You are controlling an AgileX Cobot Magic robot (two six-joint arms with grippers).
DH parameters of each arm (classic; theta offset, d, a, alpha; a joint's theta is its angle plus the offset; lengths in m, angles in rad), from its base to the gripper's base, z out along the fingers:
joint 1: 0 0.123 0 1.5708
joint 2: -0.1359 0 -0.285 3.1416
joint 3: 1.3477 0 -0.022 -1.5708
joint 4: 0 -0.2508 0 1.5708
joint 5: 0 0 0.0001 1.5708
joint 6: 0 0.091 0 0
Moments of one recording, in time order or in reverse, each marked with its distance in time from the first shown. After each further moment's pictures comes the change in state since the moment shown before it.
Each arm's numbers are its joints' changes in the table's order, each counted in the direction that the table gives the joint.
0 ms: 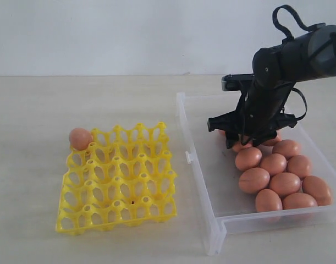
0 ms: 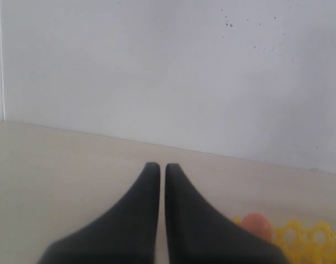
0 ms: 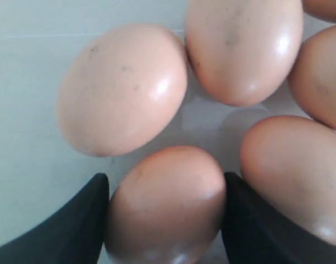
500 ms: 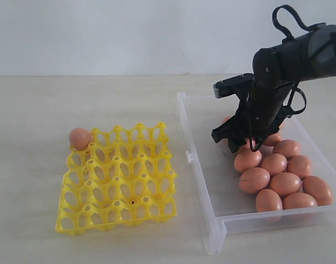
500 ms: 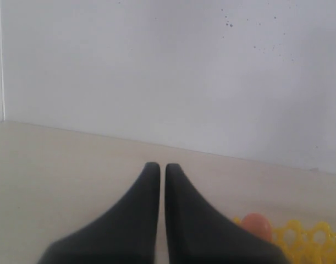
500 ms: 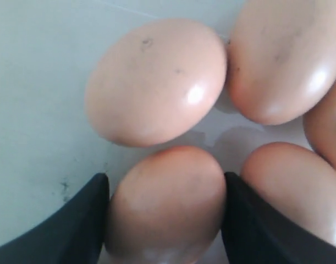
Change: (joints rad) left arm 0.000 0.000 0.000 0.000 0.000 0.000; right arm 0.000 0.000 0.000 0.018 0.014 -0.290
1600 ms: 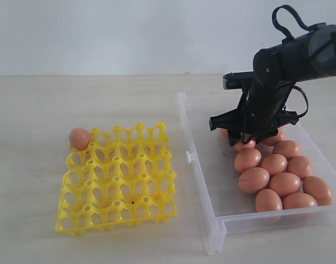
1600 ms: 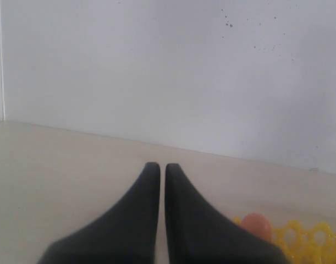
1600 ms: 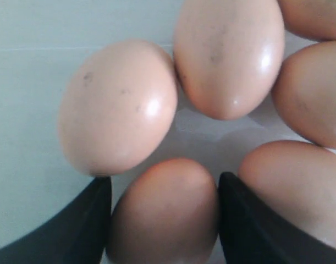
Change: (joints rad) left arm 0.000 0.000 0.000 0.000 0.000 0.000; right arm 0.000 0.000 0.000 0.026 -0.031 0.304
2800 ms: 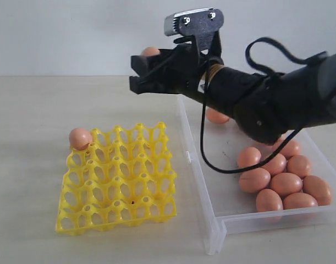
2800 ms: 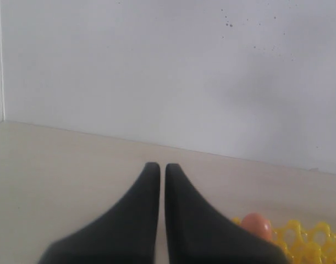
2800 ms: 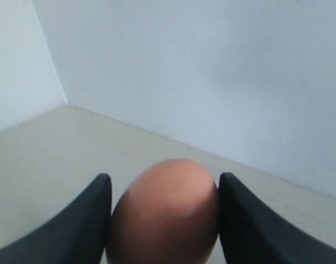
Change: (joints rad) left arm 0.000 0.000 0.000 0.000 0.000 0.000; right arm 0.269 0.213 0.350 0.121 -1.365 -0.020
